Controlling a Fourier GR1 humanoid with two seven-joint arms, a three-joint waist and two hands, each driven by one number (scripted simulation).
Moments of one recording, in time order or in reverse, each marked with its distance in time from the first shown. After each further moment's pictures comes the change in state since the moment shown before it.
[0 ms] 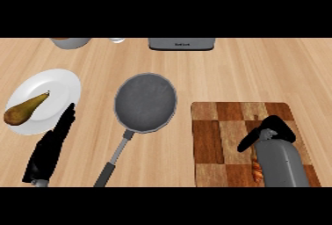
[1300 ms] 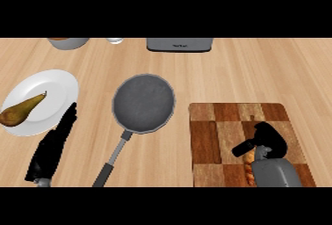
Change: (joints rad) left arm -0.006 -0.035 0.022 0.008 -0.031 -0.027 -0.002; right arm 0.155 -0.029 0.210 -0.137 -0.082 -0.108 -0.129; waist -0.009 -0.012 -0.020
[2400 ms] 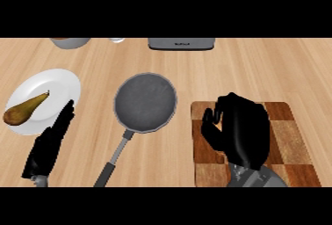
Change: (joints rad) left arm -0.015 -0.008 0.037 0.003 -0.011 -0.026 0.009; right arm -0.133 -0.038 0.457 -0.453 0.402 -0.114 -0.220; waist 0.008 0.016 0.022
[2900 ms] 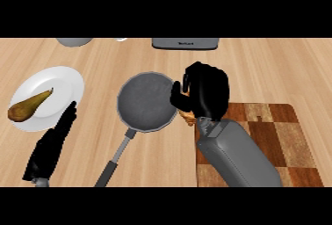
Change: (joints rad) left arm 0.018 -0.018 -0.004 -0.039 -0.021 -0.020 0.017; right arm -0.332 0.066 -0.054 0.403 -0.219 -0.229 -0.006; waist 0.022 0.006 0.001
